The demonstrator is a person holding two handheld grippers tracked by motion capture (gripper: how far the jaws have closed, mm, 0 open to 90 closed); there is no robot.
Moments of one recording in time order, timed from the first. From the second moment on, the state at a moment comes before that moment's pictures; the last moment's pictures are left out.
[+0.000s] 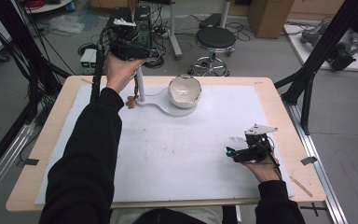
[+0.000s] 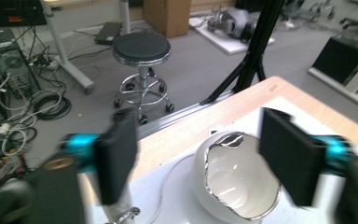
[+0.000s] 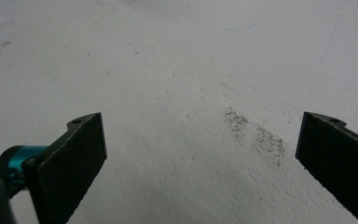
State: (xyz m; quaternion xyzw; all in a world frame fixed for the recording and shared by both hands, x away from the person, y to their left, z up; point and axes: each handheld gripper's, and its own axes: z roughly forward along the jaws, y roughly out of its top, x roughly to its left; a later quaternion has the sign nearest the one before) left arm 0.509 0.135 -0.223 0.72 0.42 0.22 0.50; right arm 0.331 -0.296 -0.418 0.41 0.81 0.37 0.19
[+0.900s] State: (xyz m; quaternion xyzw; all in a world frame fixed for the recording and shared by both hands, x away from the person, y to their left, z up) left arm 0.467 0.176 -0.242 0.73 0.40 0.22 0.51; right arm 0.333 -0.296 -0.419 0.42 0.81 0.38 0.19
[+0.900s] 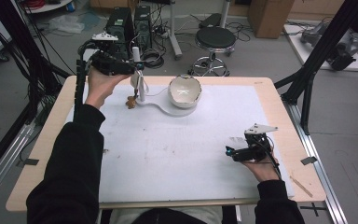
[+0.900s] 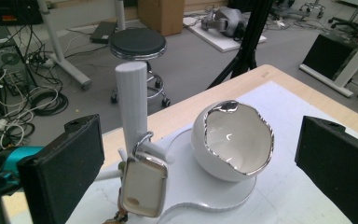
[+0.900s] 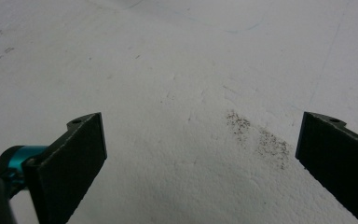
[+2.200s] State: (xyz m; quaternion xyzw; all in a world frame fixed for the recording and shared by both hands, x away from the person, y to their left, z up) left arm 0.415 0.213 -0.311 0.76 0.40 0.22 0.47; right arm 0.333 -0.295 -0.418 0.42 0.80 0.38 0.19
